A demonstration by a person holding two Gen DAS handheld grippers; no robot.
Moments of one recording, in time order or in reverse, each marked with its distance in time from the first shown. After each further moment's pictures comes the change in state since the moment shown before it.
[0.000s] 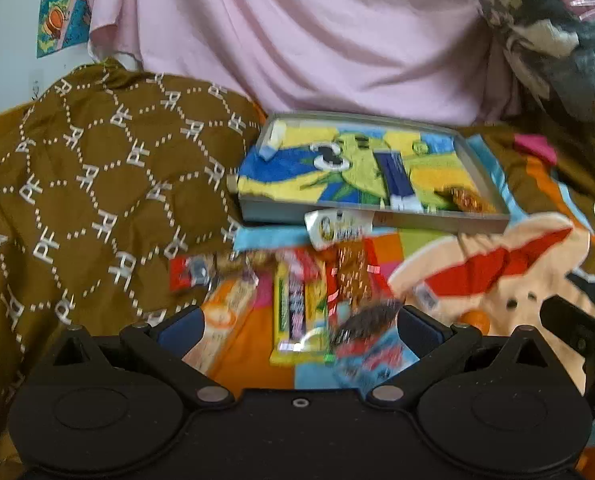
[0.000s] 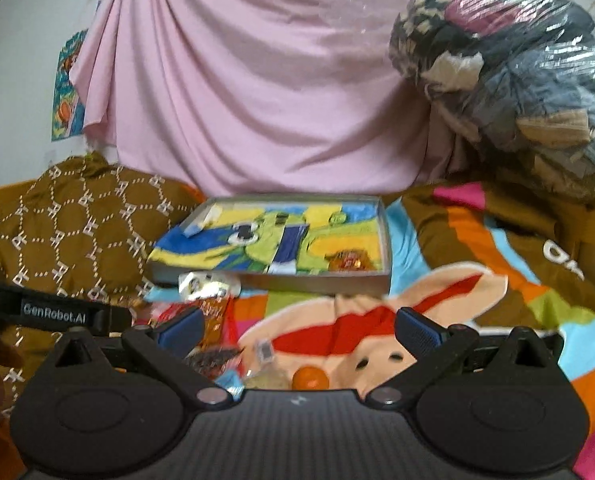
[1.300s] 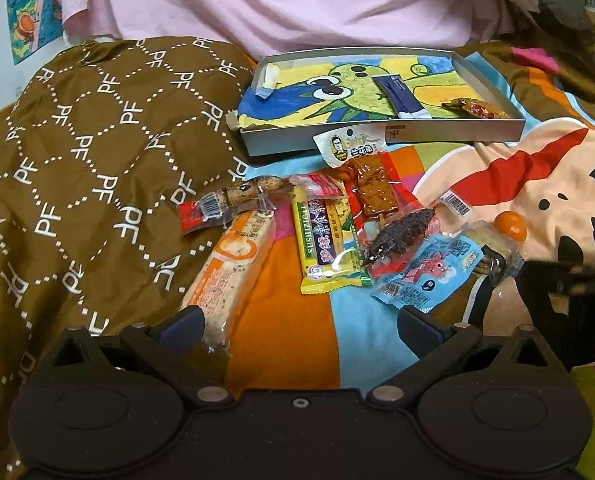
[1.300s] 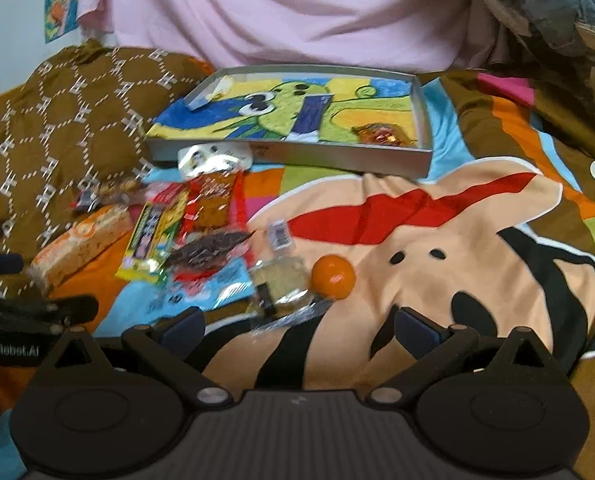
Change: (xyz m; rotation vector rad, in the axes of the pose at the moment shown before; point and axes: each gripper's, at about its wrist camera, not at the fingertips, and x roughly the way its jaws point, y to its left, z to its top) left arm 0.023 0.004 -0.034 0.157 0.124 0.047; right arm 0.059 0.007 -0.020 -0.035 0.360 0.048
